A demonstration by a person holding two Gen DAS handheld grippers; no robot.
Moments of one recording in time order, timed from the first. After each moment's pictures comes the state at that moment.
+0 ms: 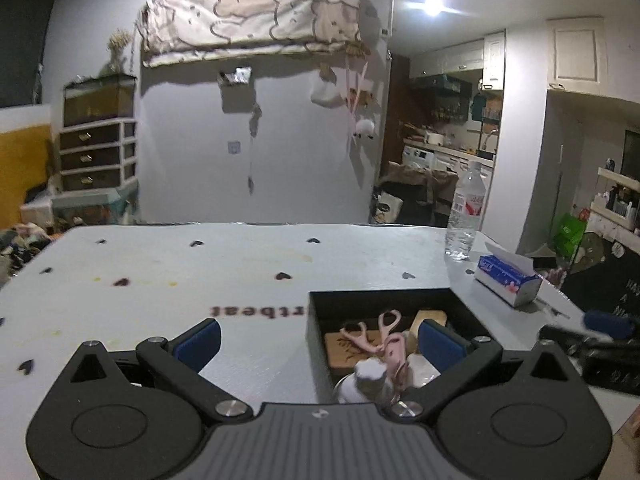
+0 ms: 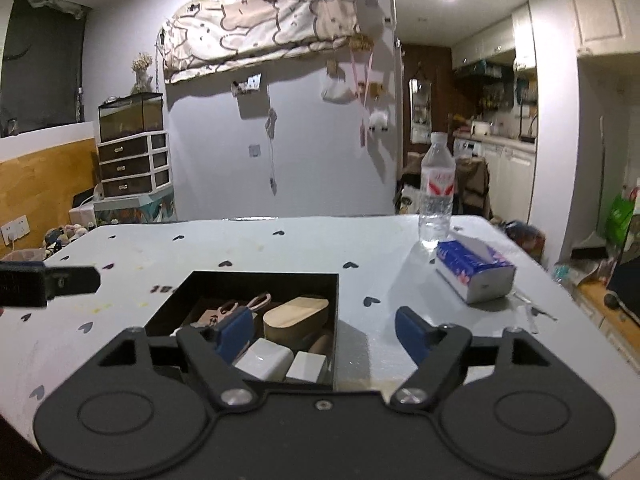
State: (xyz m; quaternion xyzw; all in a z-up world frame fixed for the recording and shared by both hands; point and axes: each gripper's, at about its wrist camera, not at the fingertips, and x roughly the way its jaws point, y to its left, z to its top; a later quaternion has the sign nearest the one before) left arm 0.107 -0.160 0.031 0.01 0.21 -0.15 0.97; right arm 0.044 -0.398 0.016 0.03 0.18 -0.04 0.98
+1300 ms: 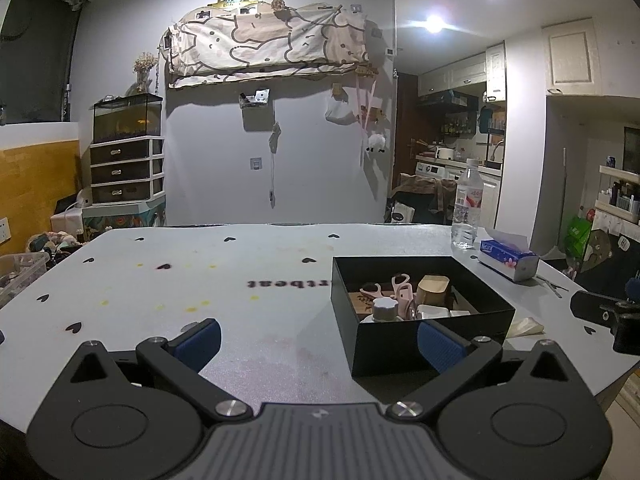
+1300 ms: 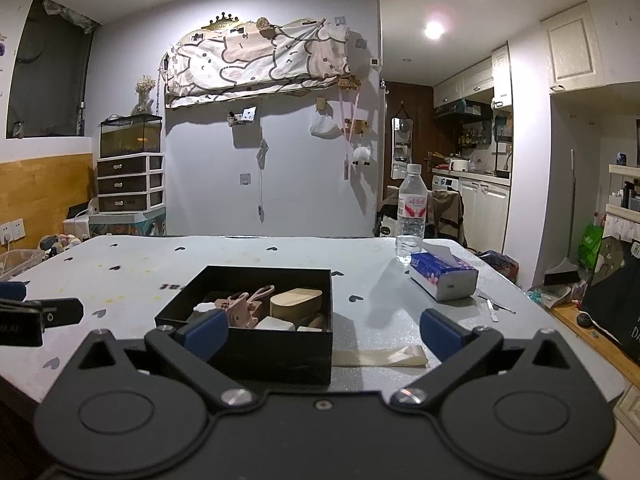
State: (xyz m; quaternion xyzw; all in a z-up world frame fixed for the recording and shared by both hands) left arm 0.020 -0.123 0.002 0.02 0.18 -0.13 0.98; right arm -0.035 -0.370 0.004 0.01 0.14 -0.07 0.99
